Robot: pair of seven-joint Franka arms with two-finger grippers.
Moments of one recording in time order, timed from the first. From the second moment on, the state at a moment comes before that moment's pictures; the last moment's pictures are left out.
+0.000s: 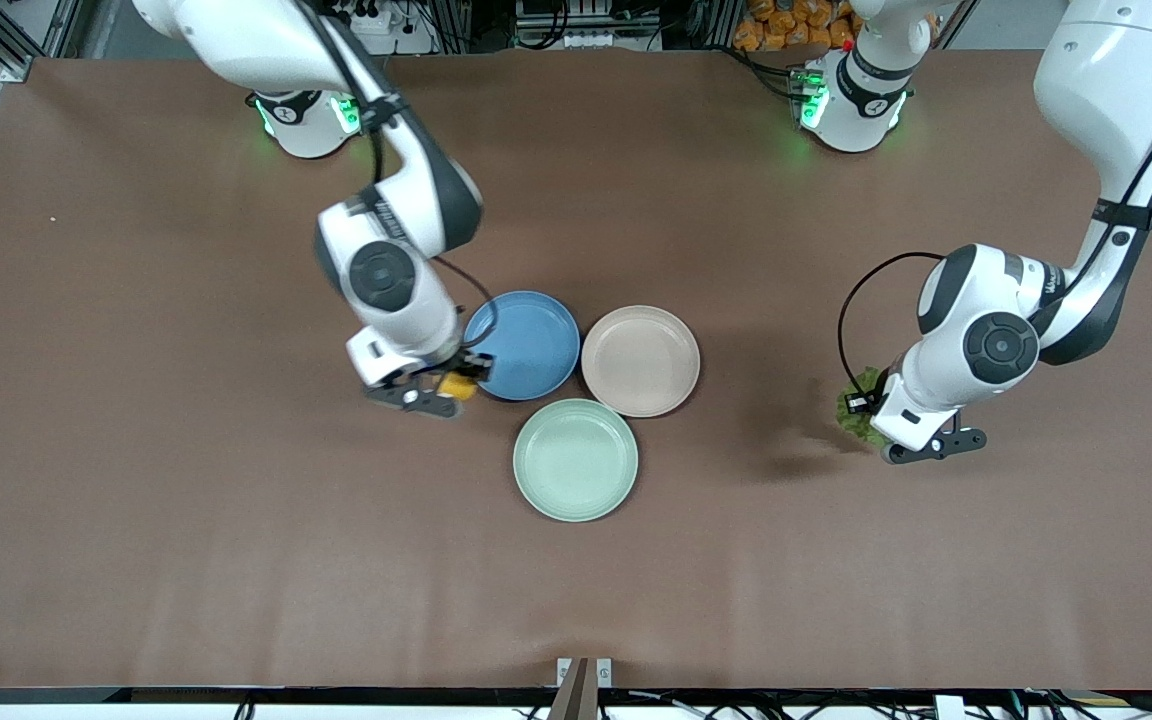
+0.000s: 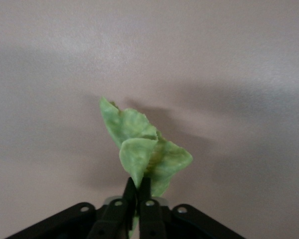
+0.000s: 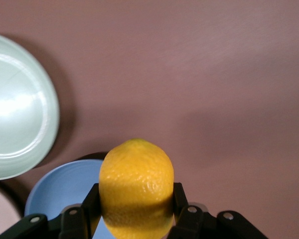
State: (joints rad) left arm 0.31 0.52 -0.52 -1.85 0.35 2.17 -0.56; right arm 0.52 0.46 -0.04 -1.70 0.05 2.10 0.69
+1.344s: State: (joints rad) left arm 0.33 0.18 -0.65 -1.50 0.26 1.67 -0.41; right arm 0.01 0.47 -0.04 -1.92 0.02 2.35 -0.14
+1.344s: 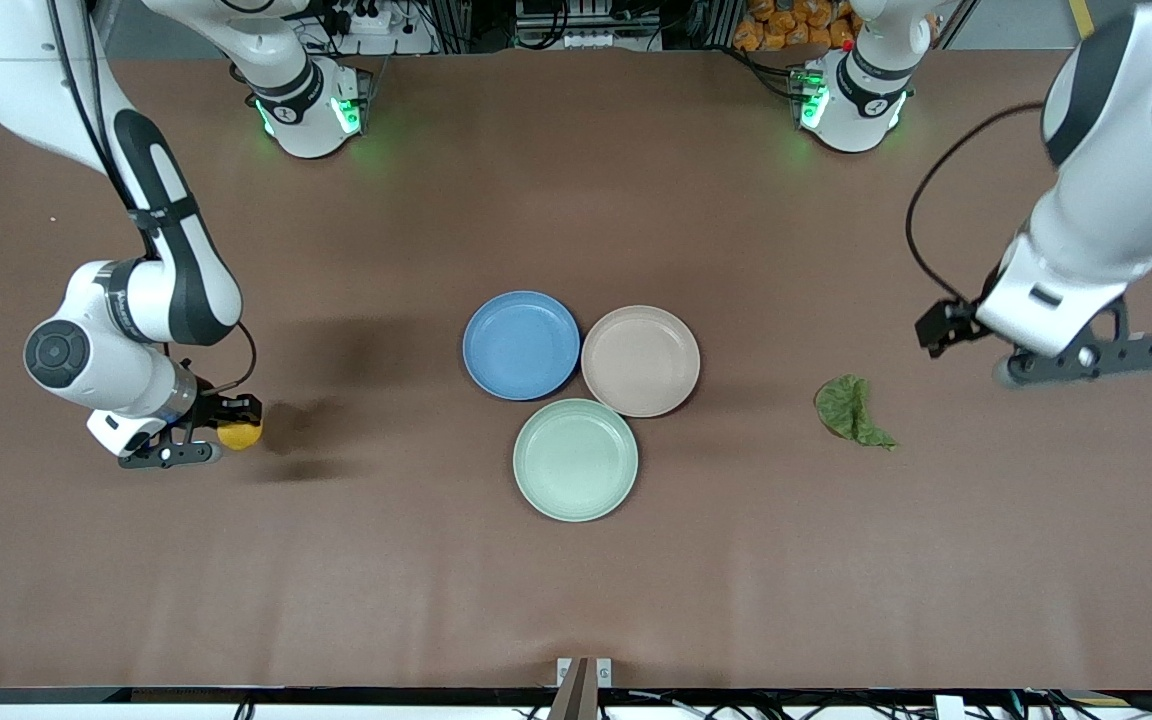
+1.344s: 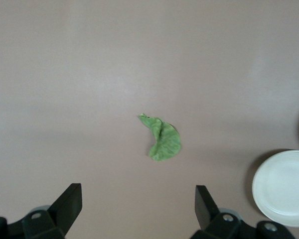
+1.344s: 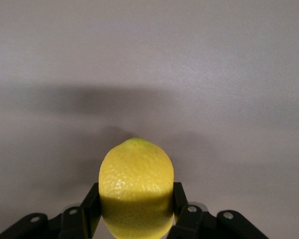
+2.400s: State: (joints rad) left arm 0.01 0.06 -0.17 -1.50 0.11 1.63 -0.27; right arm -0.02 0.23 -0.04 -2.10 0.02 2.28 -0.15
